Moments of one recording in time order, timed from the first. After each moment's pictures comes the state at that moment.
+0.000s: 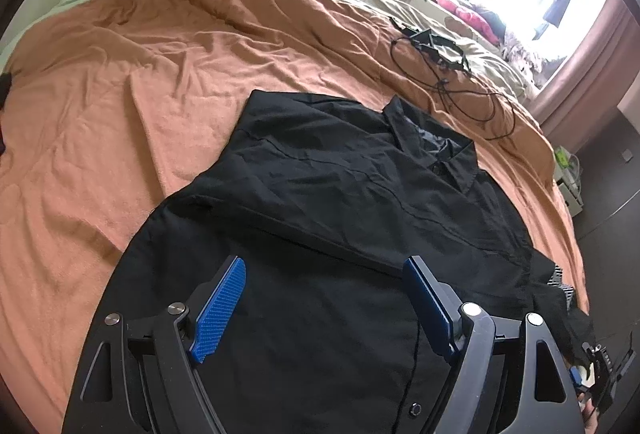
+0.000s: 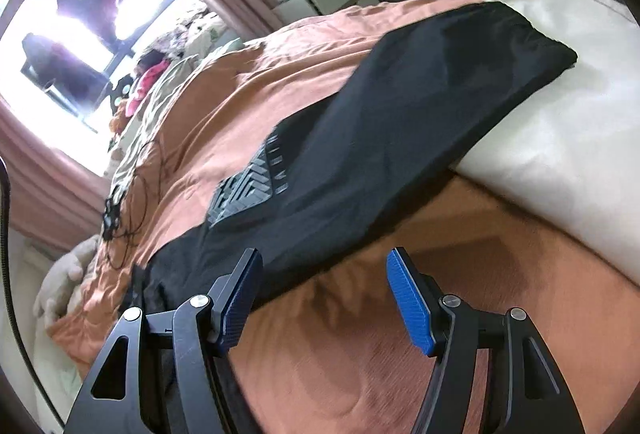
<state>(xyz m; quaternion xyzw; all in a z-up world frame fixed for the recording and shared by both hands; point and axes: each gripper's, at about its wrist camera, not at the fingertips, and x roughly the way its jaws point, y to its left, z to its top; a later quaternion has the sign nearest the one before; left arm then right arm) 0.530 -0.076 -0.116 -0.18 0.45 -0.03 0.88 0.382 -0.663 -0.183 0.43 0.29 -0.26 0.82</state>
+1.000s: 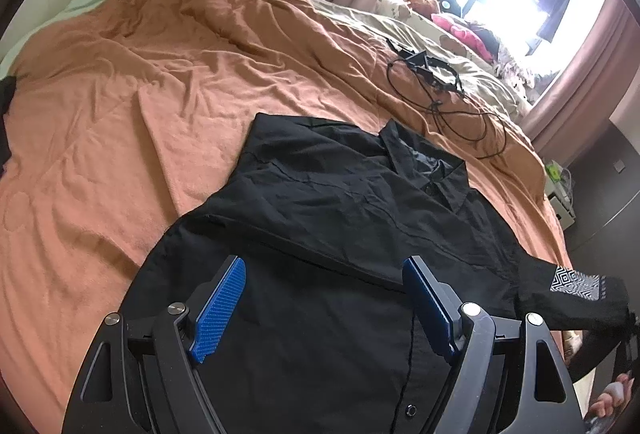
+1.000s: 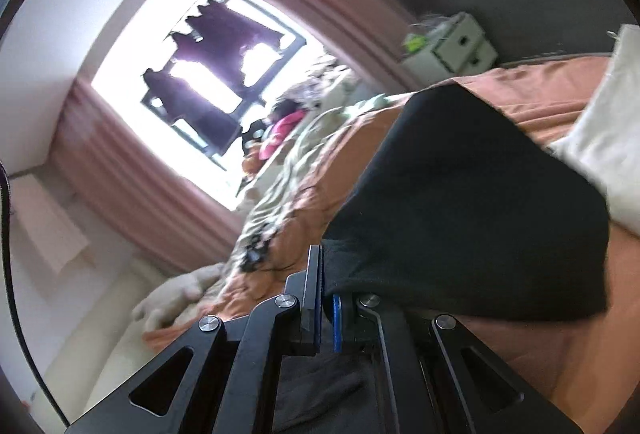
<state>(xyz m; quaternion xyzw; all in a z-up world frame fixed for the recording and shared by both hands) 0.520 -0.059 -0.097 -0.19 0.42 -0.04 0.89 0.406 -0.566 -0.072 0.43 0.10 -0.08 0.90</state>
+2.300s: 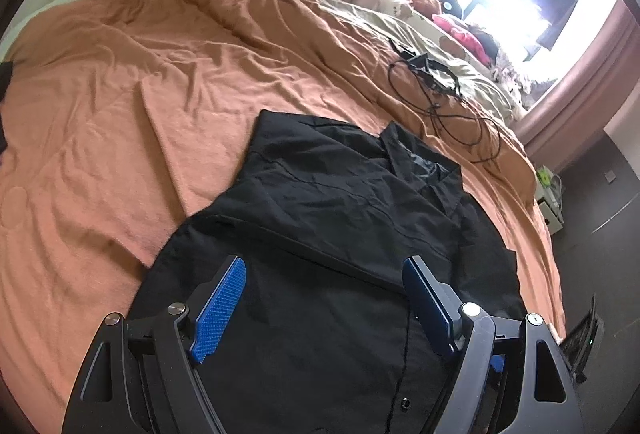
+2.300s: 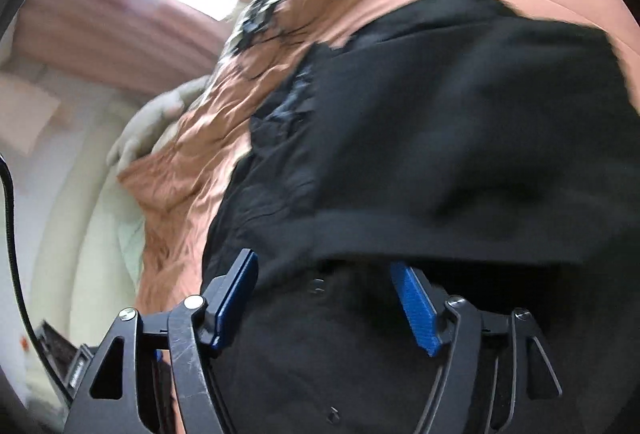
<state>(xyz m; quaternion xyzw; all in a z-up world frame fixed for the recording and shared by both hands) 0.521 -0.041 -0.093 -0.22 0.43 -0.05 0.88 0.496 -0.390 -0.197 0.42 0.39 0.02 0.82</state>
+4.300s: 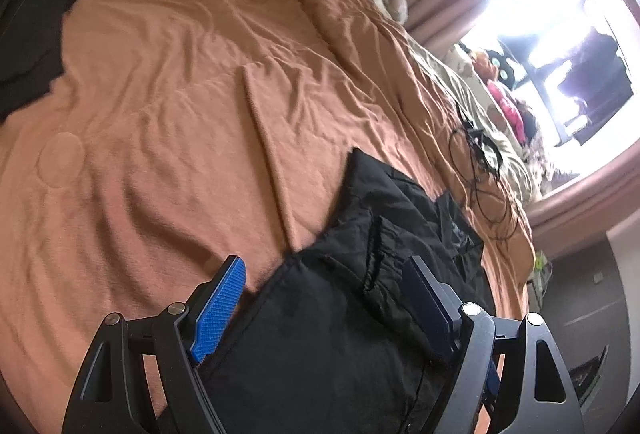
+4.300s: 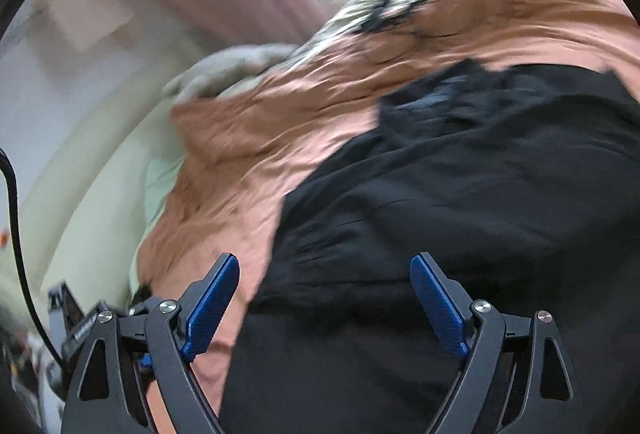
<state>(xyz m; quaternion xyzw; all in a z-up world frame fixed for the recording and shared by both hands) 0.513 0.074 -0.108 -0.36 0.41 0.01 0.84 0.524 -0.278 -0.138 0.29 0.36 0.11 0.88</state>
